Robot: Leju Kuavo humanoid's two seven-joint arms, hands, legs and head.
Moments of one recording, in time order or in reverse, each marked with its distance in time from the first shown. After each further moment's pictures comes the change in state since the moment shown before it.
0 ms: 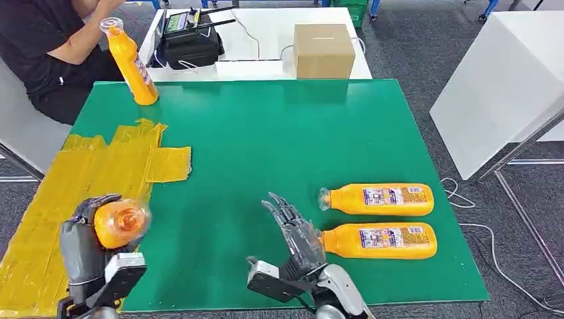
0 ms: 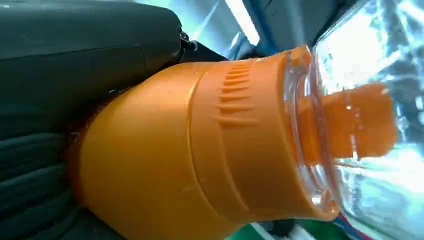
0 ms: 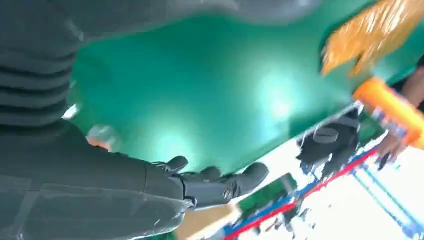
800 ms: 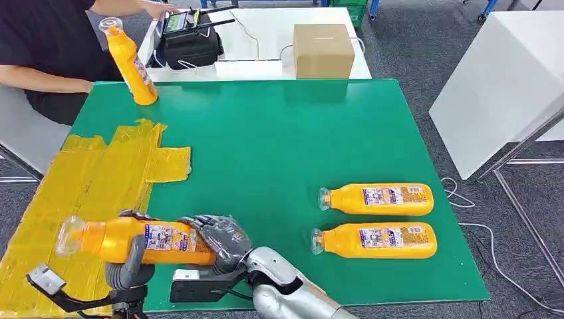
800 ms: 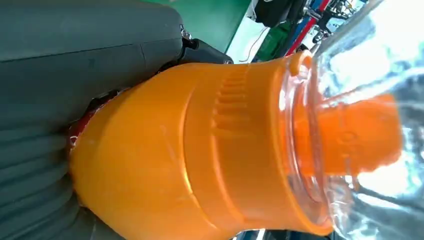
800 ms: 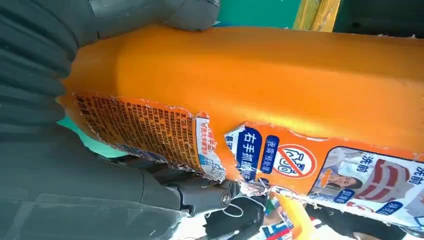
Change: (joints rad) left arm 0.023 -0.116 -0.028 0.125 1.496 -0.894 -0.058; right arm -0.378 0.263 0.369 0.542 -0.182 0.093 -0.063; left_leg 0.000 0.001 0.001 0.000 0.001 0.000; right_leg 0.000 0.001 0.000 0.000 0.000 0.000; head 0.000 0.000
